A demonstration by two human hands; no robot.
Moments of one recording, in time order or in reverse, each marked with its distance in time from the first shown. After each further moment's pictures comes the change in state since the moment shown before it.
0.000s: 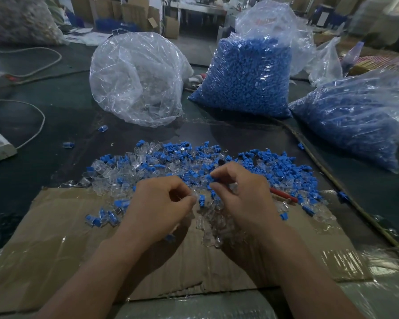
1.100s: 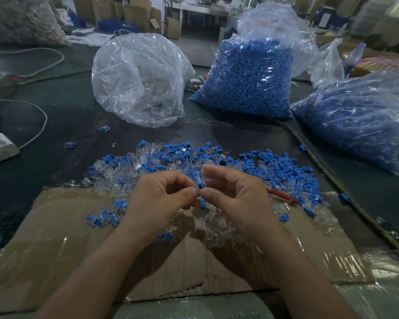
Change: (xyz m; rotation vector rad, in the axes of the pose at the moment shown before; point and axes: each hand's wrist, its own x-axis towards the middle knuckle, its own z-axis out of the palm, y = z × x) left_hand -0.002 0.008 -0.008 -0.484 -0.020 -0.054; right_hand -0.007 -0.013 -0.001 0.547 -0.060 0.079
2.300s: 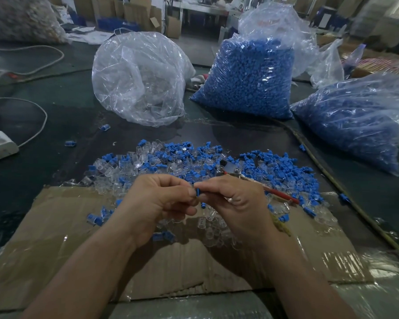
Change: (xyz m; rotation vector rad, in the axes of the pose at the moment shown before) left_hand 0.004 0.003 -0.009 -0.359 -0.094 -0.347; right_hand 0.002 0.014 0.004 -0.295 0.038 -0.470
